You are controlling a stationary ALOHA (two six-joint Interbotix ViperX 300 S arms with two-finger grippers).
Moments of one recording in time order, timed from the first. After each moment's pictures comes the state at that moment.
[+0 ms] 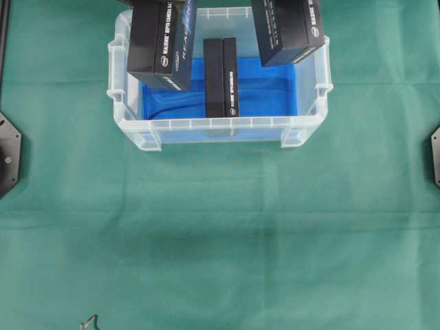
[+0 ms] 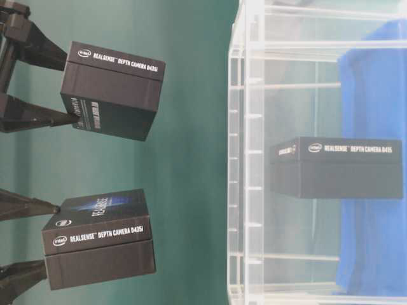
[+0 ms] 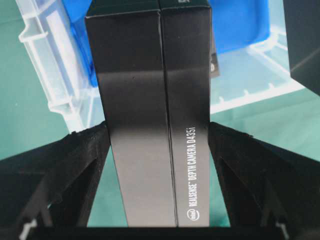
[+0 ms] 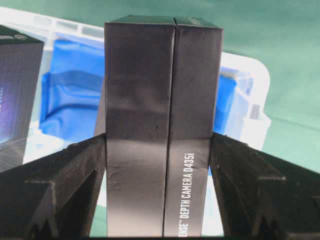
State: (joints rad) left arm 0.27 0.08 -0.56 0.06 1.76 -1.11; right arm -0.24 0.02 -0.41 -0.24 1.56 1.24
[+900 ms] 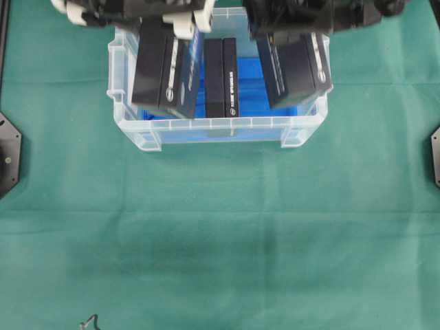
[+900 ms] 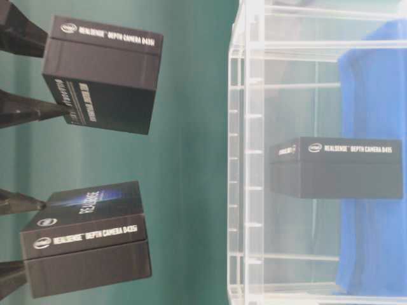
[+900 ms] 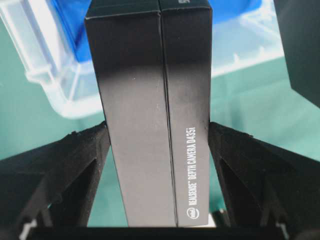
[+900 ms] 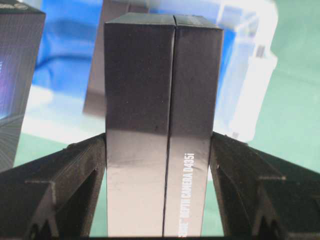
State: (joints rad) left arm 0.15 0.08 -0.56 0.06 1.77 -1.20; right arm -0.09 0.02 -0.41 -0.25 1.66 1.33
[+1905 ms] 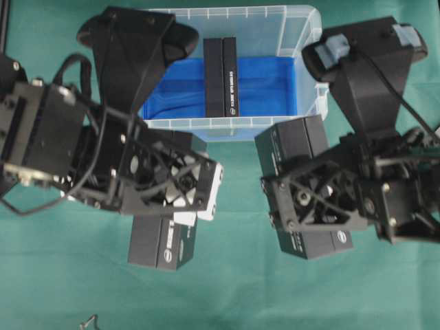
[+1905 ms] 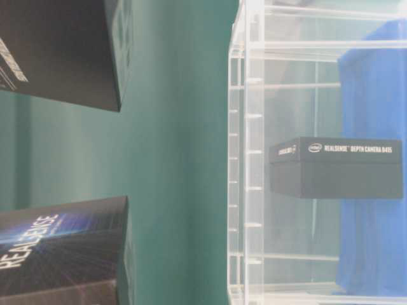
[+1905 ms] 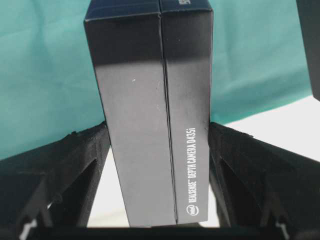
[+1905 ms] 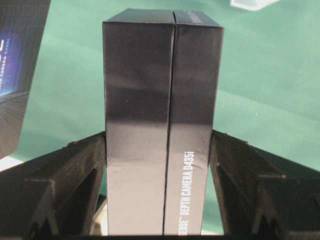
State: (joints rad) left arm -0.25 0.11 -0.55 0.07 1.77 -1.61; right arm 0.35 0.02 -0.41 -0.31 1.72 1.75
